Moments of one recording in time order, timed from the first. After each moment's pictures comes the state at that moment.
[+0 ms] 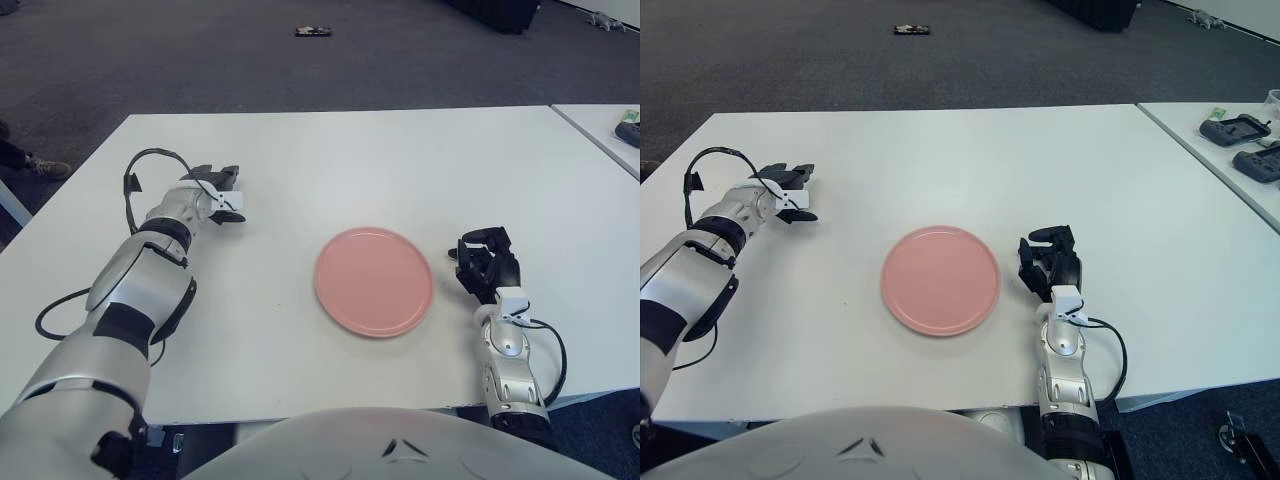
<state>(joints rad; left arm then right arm) -0.92 0.43 -0.56 1.38 0.76 -0.15 -0.06 0.17 -0.02 -0.14 0.11 -0.09 -0.29 -0.21</state>
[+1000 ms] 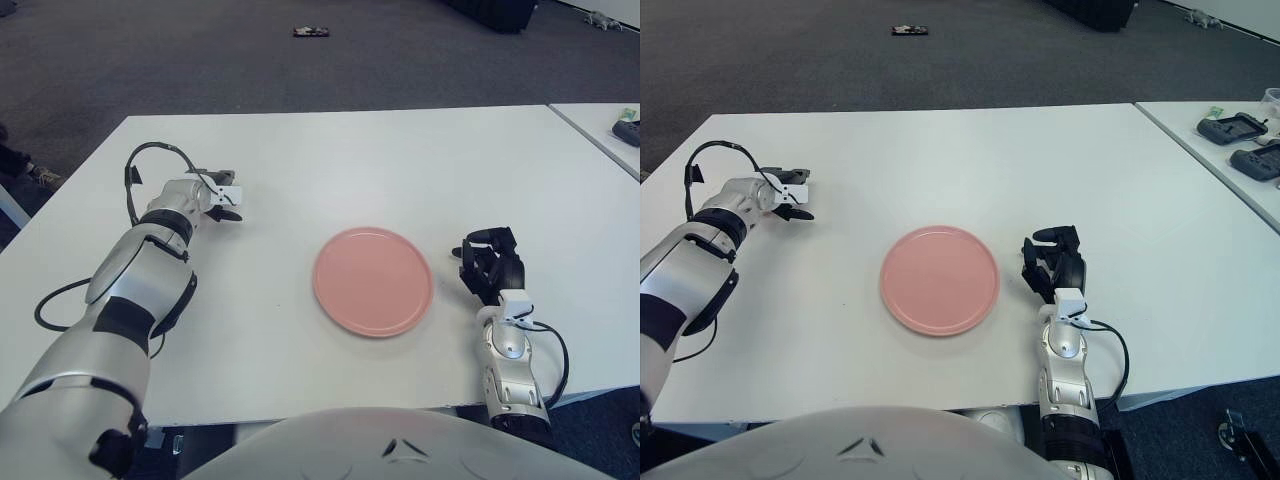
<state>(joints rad) -0.95 0.44 -0.58 1.37 0.77 -0.09 -0.19 0.17 -0.01 -0.15 0.11 -0.09 -0.31 -0.22</state>
